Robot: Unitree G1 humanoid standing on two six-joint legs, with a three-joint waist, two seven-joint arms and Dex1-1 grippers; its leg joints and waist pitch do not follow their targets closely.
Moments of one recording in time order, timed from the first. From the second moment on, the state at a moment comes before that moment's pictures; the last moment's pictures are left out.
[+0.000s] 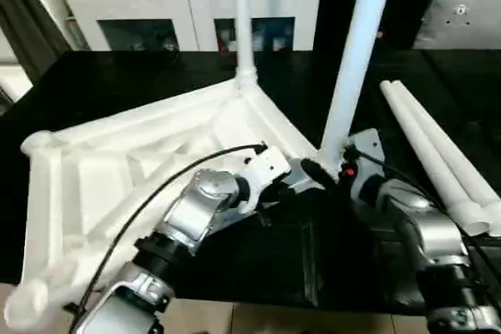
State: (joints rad) left arm -0.56 0.12 -0.36 0.42 0.10 0.36 -0.82; right arm -0.33 -0.30 -0.01 0.25 0.17 0.38 0.61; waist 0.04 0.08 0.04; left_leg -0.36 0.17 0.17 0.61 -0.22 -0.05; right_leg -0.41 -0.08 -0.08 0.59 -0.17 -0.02
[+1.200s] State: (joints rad) left arm -0.36 0.47 -0.16 0.00 -0.01 0.45 -0.89; right arm -0.34 -0.39 -0.01 0.15 0.32 0.33 0.83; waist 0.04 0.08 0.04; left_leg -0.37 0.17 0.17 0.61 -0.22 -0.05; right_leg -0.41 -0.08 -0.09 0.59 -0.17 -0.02
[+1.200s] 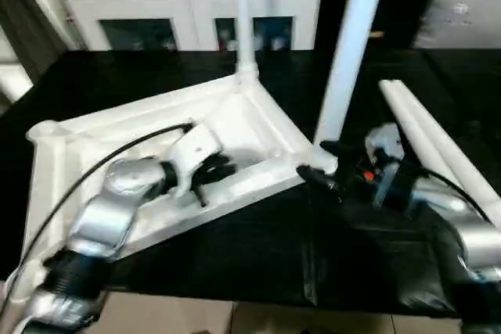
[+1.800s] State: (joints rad) left arm -0.33 0.56 -0.10 -0.09 0.08 0.65 -0.70; right arm -0.38 -0.35 0.05 0.39 0.16 0.17 0.64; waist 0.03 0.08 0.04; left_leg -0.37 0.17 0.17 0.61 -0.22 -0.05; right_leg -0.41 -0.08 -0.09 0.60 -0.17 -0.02
